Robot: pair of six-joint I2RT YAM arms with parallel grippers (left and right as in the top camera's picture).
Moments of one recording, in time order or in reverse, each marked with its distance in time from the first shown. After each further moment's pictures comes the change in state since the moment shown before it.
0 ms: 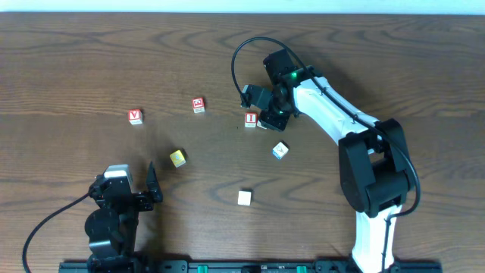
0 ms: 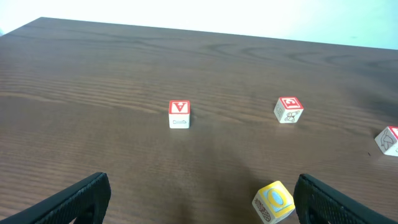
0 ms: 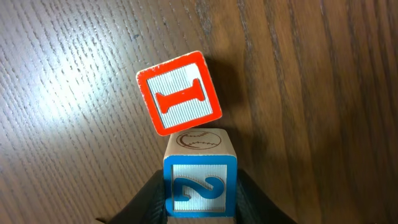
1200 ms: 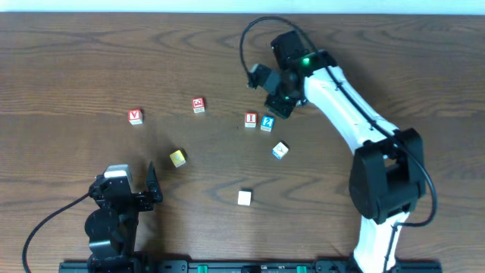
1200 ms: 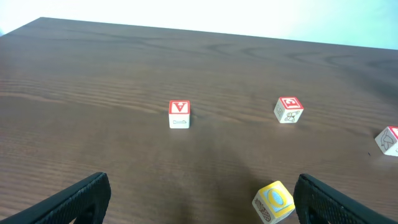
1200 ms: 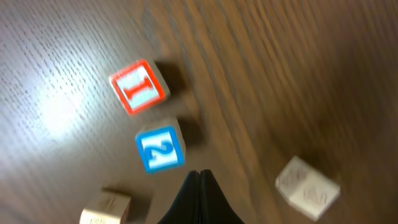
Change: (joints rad) left arm 0.000 0.000 0.000 0.000 0.000 0.000; right arm -0.037 -0.065 0.118 -0.124 0.058 0.158
